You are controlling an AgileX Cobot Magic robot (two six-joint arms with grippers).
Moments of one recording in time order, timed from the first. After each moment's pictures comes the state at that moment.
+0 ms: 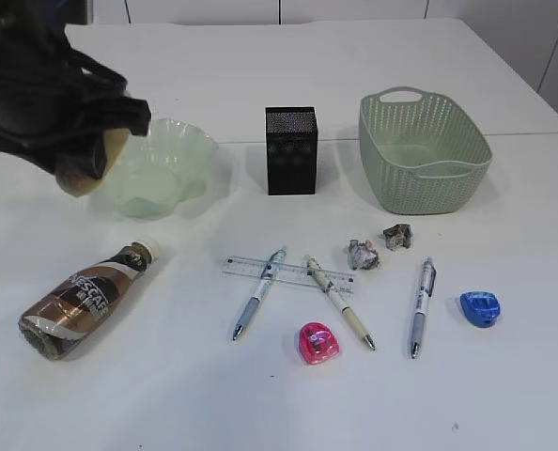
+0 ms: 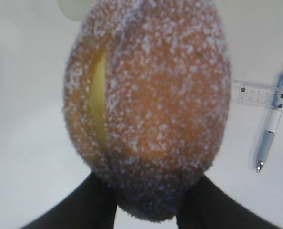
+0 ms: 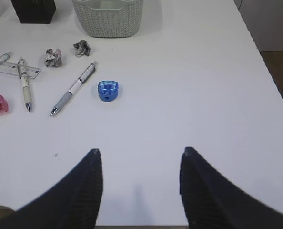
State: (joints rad) left arm -0.57 1.61 -1.39 0.35 1.09 -0.70; right arm 0.00 -0.02 -0.49 -0.04 1.15 -0.01
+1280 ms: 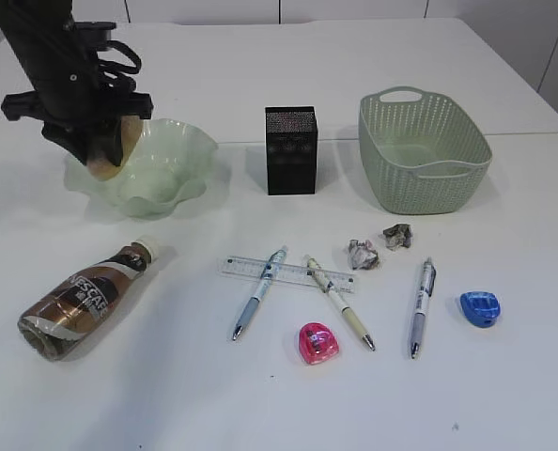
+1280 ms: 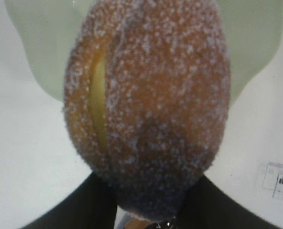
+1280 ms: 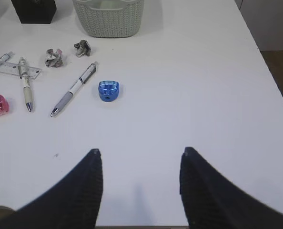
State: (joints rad) left arm -0.26 2.09 -1.84 0.07 1.11 -0.35; right arm 0.00 -0.02 -0.49 -0.04 1.15 -0.01
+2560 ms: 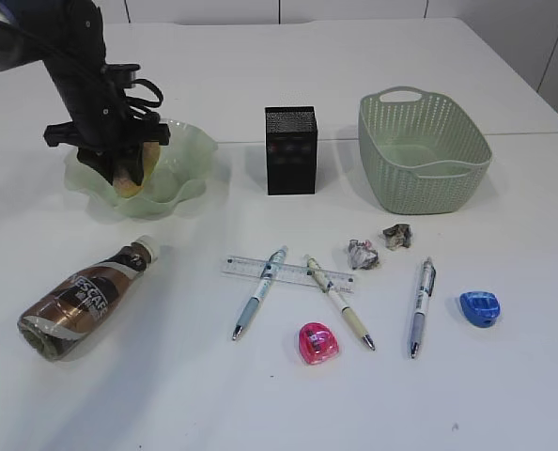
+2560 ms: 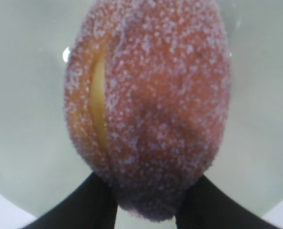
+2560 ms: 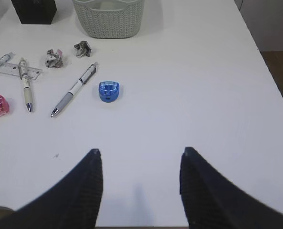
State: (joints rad) left arm -0.21 2.39 -2.14 0.02 1.13 -0.27; right arm 0.00 -0.02 -0.49 -0.04 1.14 -0.01
